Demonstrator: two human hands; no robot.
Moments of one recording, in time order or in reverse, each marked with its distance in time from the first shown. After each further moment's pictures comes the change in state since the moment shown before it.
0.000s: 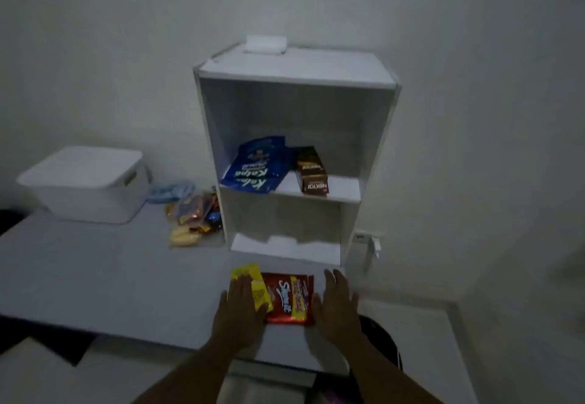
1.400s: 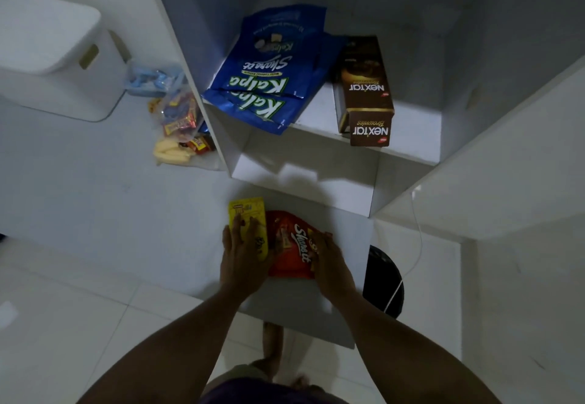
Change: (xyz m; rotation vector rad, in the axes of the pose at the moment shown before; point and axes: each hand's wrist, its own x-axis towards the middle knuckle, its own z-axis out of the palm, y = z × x) left_hand 0.098 -0.025 0.085 -0.291 0.051 -0.229; right_hand 0.116 0.054 0.108 0.107 -0.389 -0.072
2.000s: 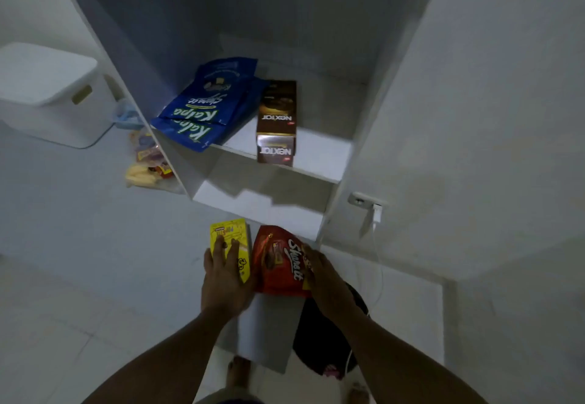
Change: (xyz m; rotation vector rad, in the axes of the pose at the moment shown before) left_hand -0.032 0.102 0.044 0.062 0.119 -0.059; right_hand -0.036 0.077 -0.117 0.123 -0.033 -0.165
